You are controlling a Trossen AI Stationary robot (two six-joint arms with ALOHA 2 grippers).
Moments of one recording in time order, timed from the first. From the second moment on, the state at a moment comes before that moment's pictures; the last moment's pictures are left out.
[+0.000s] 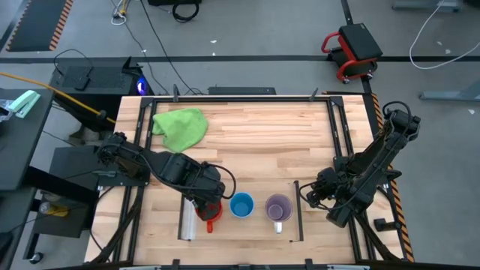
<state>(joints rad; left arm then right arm) -0.41 1.79 1.97 -1.52 0.00 -1.01 0.94 1.34 0.80 -1.15 0.58 2.07</state>
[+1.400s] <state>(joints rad) -0.23 1.52 1.97 -1.55 -0.35 -0.56 0.94 1.34 0.85 -1.12 0.55 2.04</state>
